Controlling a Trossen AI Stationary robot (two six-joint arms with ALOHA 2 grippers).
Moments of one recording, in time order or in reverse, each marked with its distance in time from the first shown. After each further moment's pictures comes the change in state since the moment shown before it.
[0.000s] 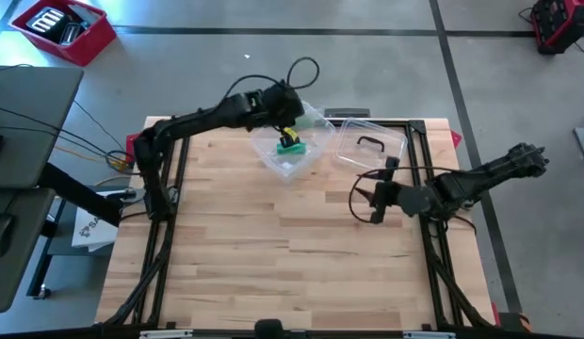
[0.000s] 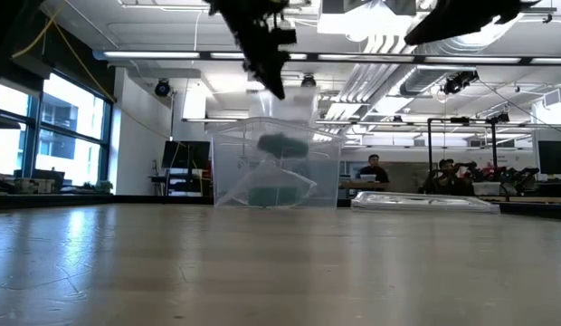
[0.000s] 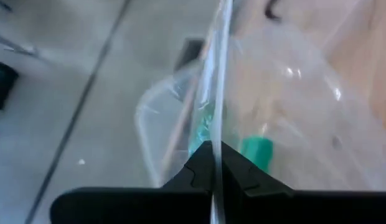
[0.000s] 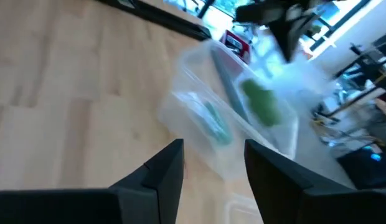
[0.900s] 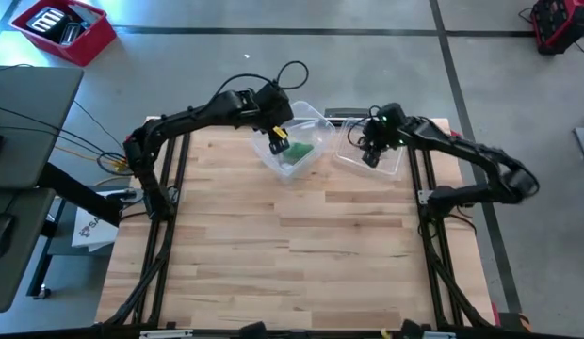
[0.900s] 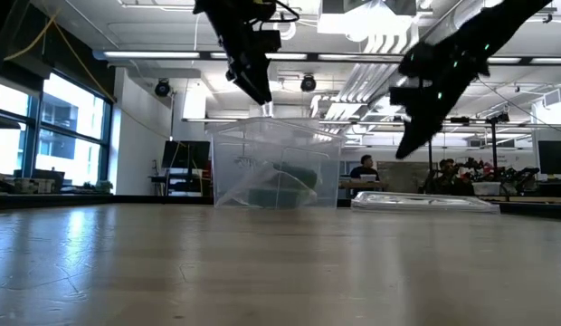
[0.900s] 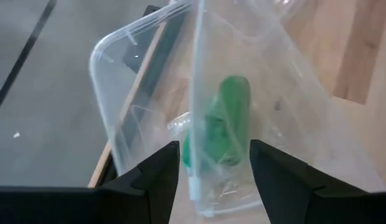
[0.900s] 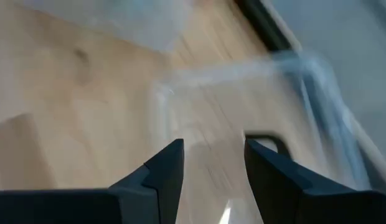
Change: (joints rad) left arm 0.043 -0.068 -0.060 -0.151 0.189 -0.138; right arm -1.170 0.341 0.000 -0.011 -0.913 -0.185
